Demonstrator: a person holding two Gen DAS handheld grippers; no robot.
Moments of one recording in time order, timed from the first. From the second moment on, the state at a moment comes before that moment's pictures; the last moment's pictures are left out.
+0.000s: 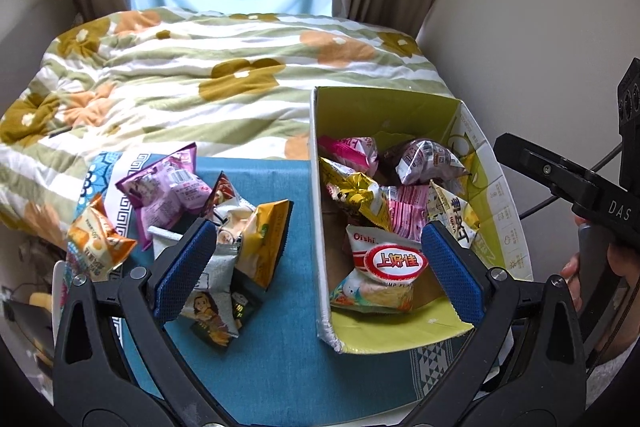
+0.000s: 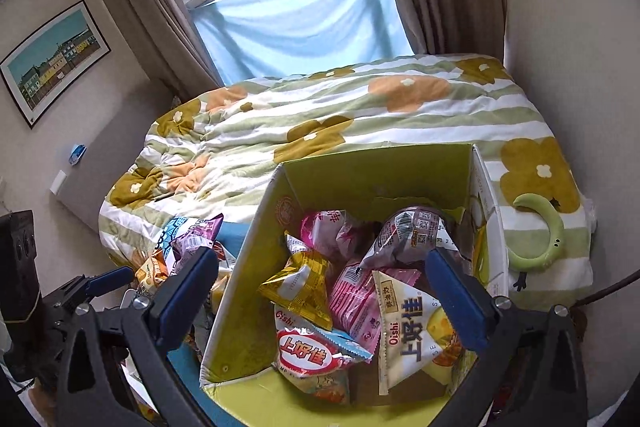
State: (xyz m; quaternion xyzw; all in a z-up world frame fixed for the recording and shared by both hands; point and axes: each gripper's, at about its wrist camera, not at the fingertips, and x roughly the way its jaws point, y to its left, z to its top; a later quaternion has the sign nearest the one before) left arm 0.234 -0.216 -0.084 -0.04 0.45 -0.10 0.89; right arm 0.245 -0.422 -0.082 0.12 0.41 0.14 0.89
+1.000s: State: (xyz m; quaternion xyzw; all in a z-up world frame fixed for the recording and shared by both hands) left arm 0.114 0.039 -0.125 -0.11 0.48 0.09 0.87; right arm 0.166 -0.236 -0.083 0.08 0.39 0.21 0.89
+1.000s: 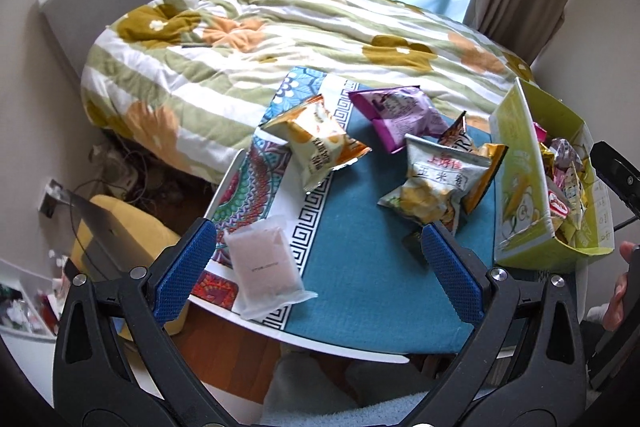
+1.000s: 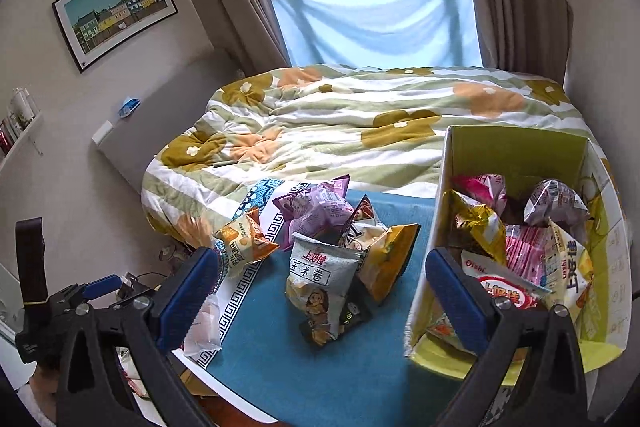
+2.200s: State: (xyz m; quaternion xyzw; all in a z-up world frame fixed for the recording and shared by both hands) left arm 0.145 0.087 -0.305 -0.09 0.59 0.05 0.80; right arm 0.193 -0.151 -0.232 0.11 0.45 0.10 0.88
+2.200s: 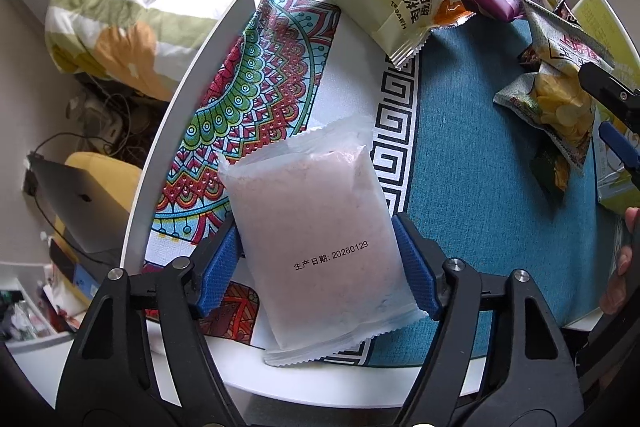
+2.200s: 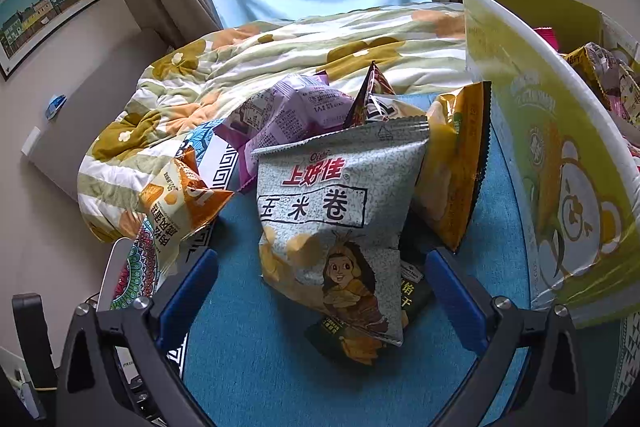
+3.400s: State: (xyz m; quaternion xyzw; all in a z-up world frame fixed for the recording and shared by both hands) left arm 0.167 0.082 -0.303 -0.05 0.58 -0.01 0.81; right arm 0.210 -0.137 -0.252 0.11 0.45 0.05 0.88
